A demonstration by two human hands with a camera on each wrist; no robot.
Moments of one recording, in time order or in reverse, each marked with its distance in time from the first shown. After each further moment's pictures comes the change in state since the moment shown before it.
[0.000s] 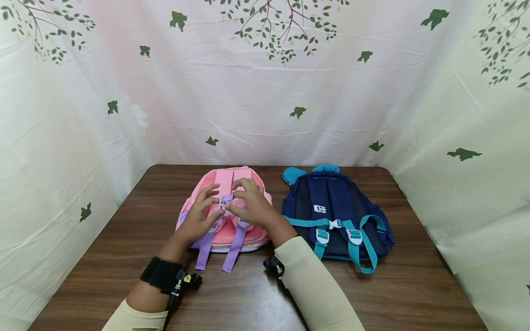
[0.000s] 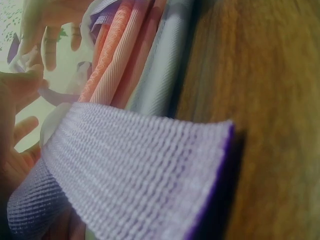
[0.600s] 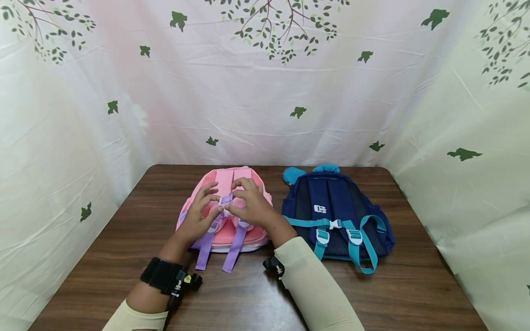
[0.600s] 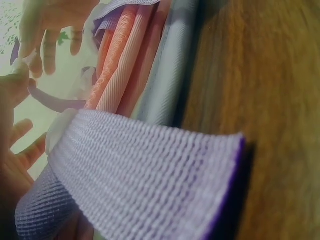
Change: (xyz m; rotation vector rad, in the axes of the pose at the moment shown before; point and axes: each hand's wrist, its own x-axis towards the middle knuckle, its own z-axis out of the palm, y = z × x) left_hand 0.000 0.001 0.000 0.004 0.060 0.056; right_hand 0.001 -0.003 0.000 0.021 0.013 0.002
